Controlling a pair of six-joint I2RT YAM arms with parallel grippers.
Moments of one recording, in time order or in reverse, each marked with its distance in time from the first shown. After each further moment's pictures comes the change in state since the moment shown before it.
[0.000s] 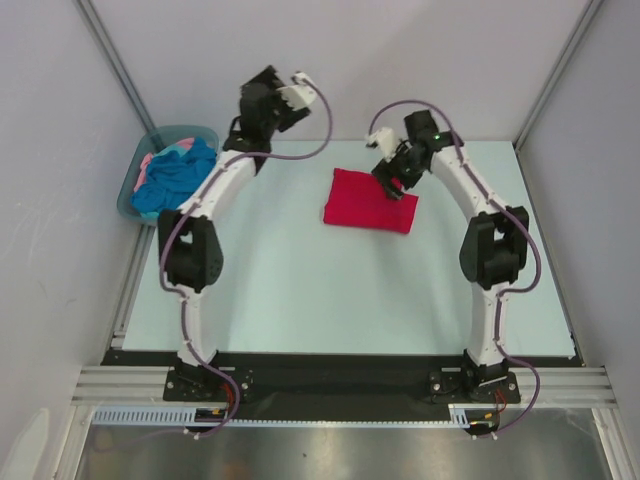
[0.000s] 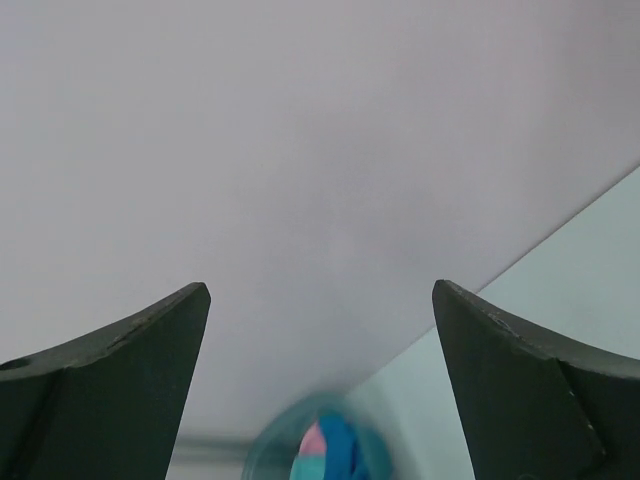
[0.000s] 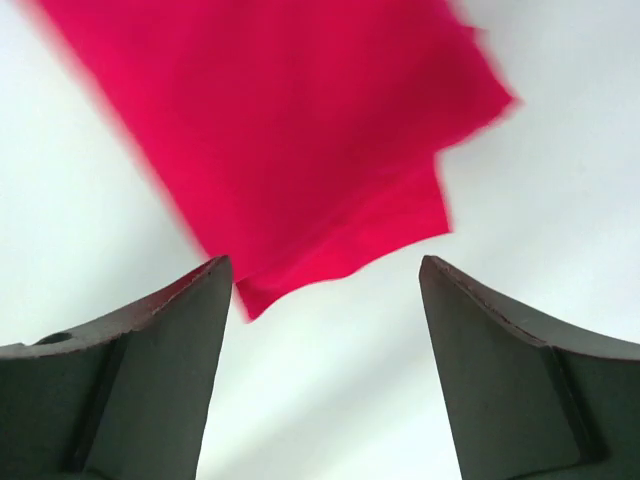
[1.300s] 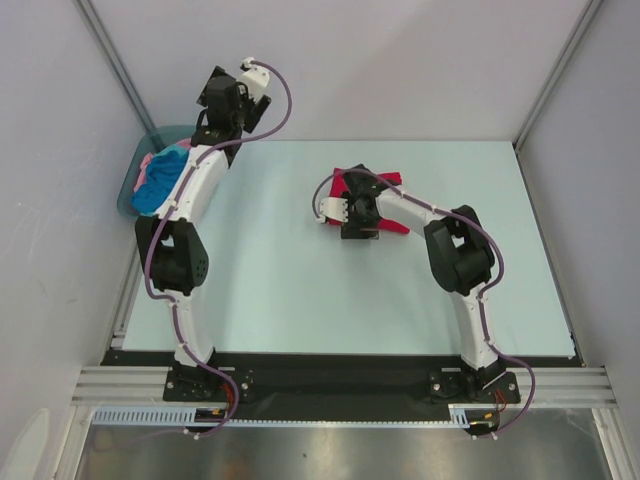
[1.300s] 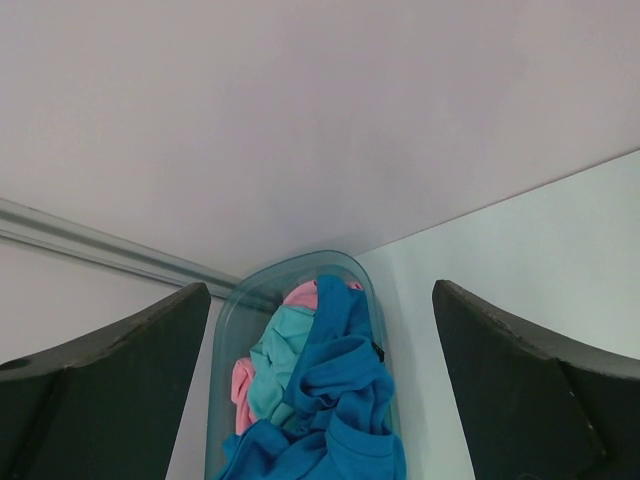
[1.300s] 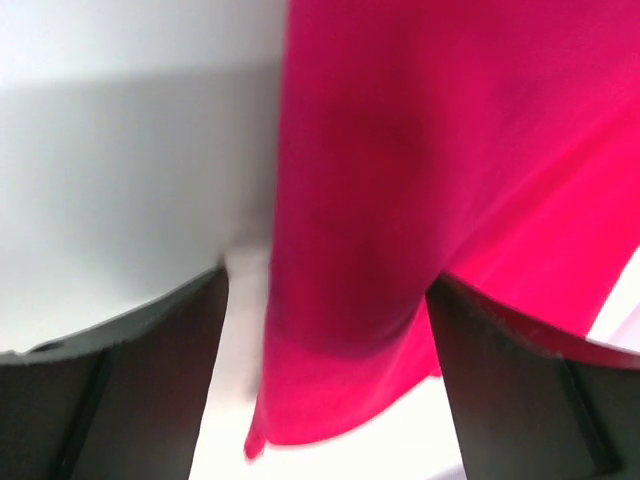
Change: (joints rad) left arm 0.165 -0.127 -0.049 -0.214 -0.187 -0.264; right arm 0.320 0.016 -0.388 0.286 0.339 -0.515
